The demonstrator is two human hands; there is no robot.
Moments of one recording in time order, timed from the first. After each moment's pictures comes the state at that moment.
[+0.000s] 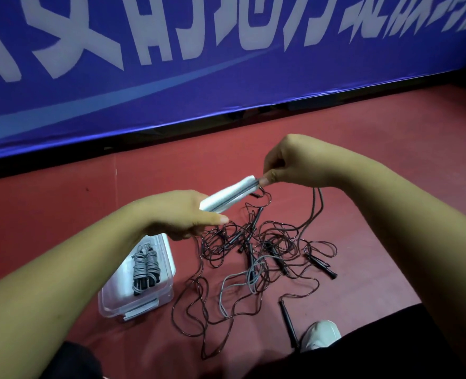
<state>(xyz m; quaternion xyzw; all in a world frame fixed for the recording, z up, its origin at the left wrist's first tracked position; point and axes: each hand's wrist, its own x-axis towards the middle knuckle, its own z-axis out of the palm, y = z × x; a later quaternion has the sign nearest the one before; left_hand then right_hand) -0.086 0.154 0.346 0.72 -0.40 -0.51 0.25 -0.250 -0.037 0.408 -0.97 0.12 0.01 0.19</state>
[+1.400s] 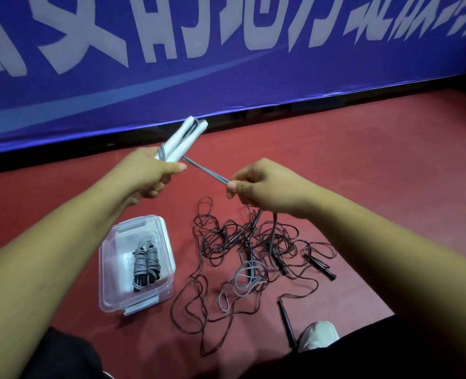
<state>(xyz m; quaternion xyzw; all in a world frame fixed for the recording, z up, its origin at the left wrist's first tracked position) -0.029 0.155 0.350 0.76 -0.23 -0.31 0.52 -0.236 0.020 0.380 -0.89 0.18 -0.02 0.42</state>
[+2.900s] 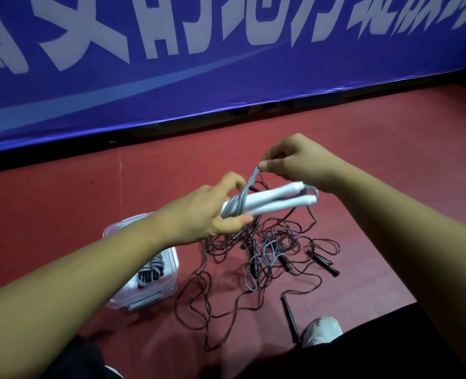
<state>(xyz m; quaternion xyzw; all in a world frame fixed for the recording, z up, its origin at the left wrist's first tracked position) -0.112 0.163 0.348 0.69 -0.65 -0.20 0.24 -0.241 -0.029 0.385 -0.89 0.21 -0.08 0.39</state>
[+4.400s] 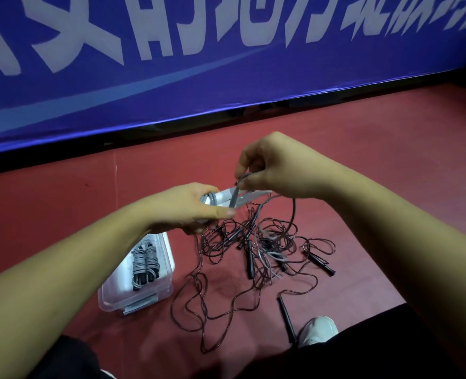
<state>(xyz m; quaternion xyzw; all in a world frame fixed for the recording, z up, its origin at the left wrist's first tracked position) -0.103 0.159 0.355 0.69 -0.41 -0.50 0.33 -0.246 0.014 0.415 -0.94 0.14 -0.05 0.31</state>
